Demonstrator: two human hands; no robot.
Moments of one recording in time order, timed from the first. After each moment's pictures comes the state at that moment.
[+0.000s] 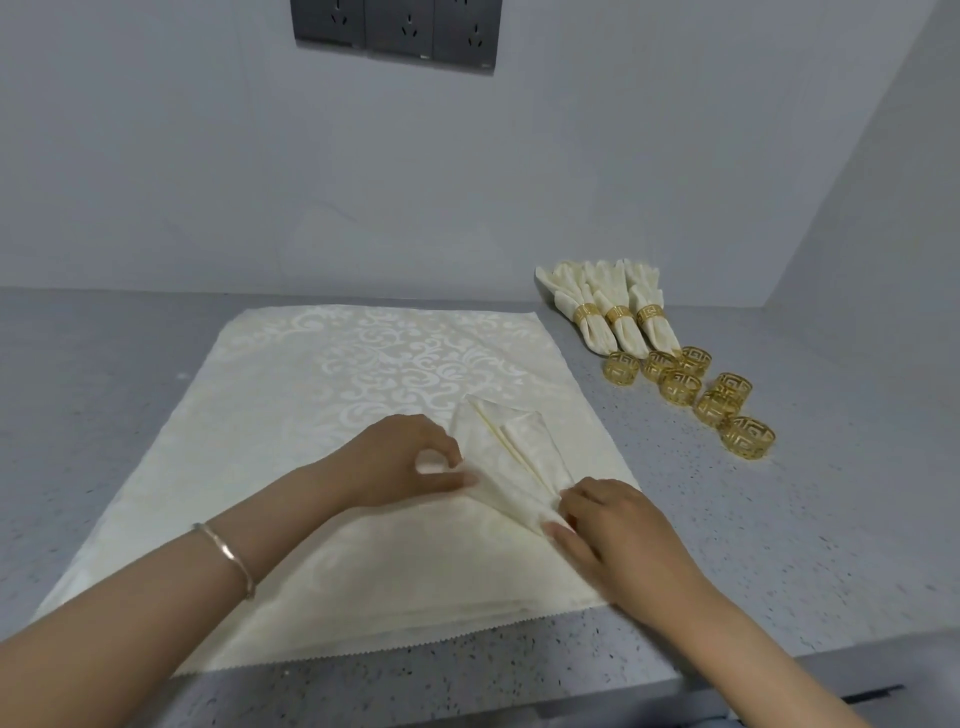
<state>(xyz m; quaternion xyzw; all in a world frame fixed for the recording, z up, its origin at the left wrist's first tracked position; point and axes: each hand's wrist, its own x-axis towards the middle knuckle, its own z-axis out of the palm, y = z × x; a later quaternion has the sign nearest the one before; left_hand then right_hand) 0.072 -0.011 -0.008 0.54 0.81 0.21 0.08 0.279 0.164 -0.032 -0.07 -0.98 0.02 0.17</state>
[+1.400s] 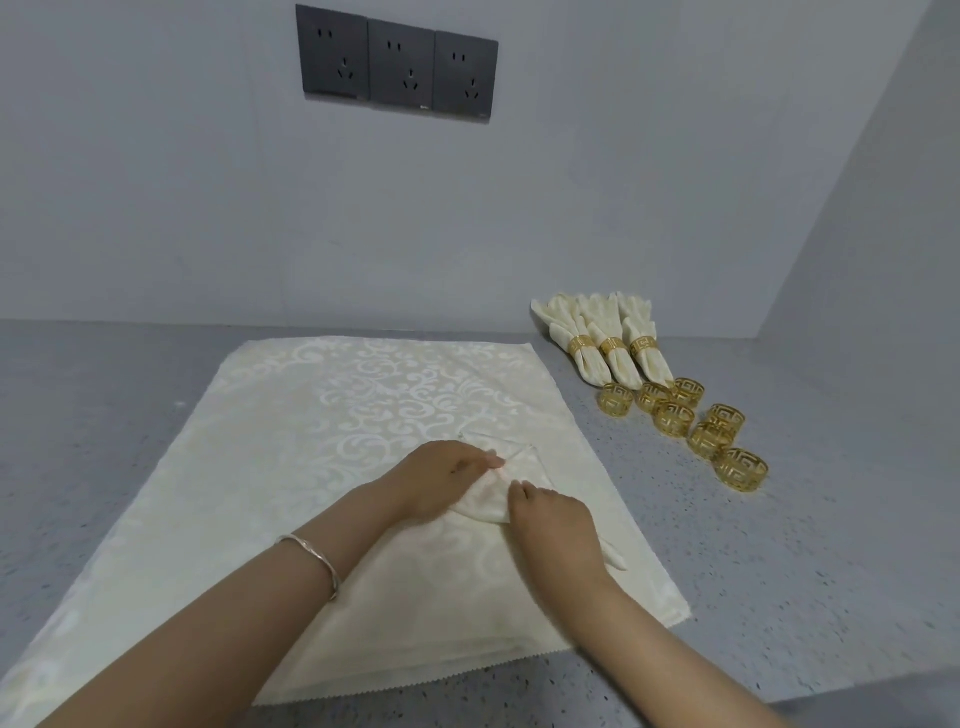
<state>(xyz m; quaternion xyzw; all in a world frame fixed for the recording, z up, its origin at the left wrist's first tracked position) 0.063 0.043 -0.032 0.51 0.79 0.30 0.14 0.209 0.135 -0.034 -0.17 -0.97 -0.13 0.14</state>
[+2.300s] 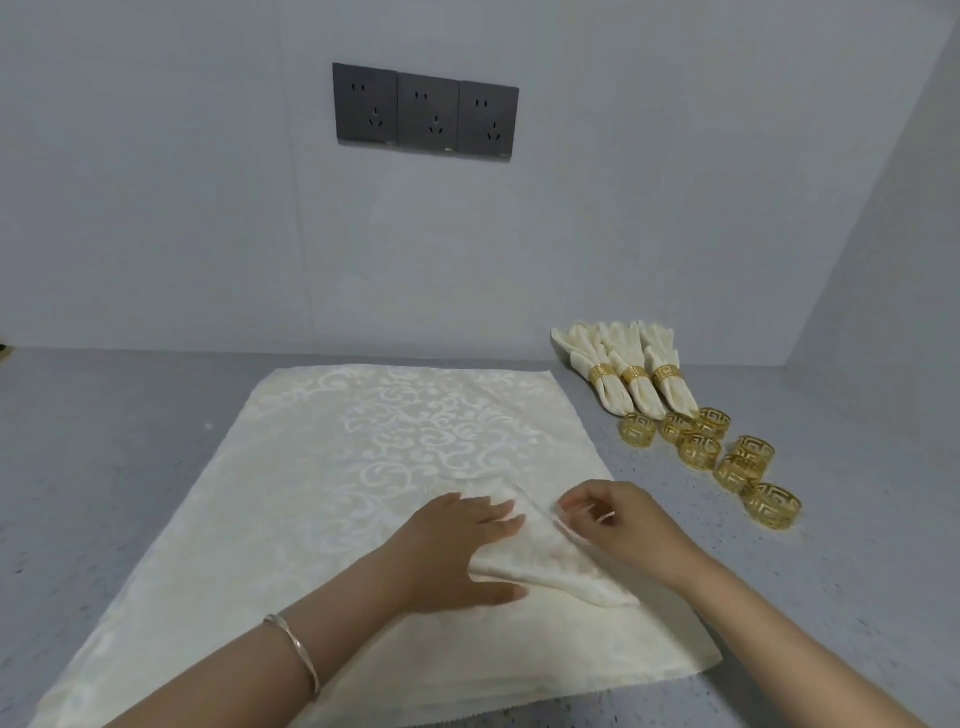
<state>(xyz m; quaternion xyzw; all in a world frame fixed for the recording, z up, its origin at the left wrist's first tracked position) 0.097 0.012 -0.036 0.58 0.81 0.06 0.04 0.227 0.204 0.000 -0.17 -0.92 0.35 0.10</state>
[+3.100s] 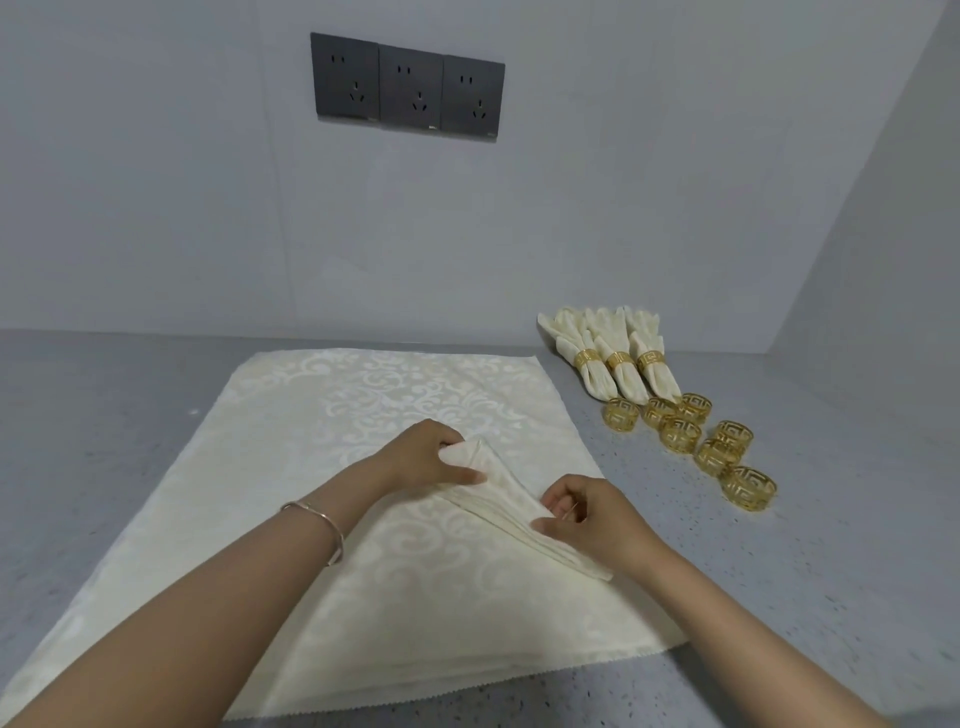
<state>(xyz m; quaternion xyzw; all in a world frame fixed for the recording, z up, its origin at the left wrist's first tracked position) 0.032 0.046 -0.011 0.44 0.82 0.33 0.15 0.224 0.200 -0.015 -0.20 -0.89 0.40 0.09</state>
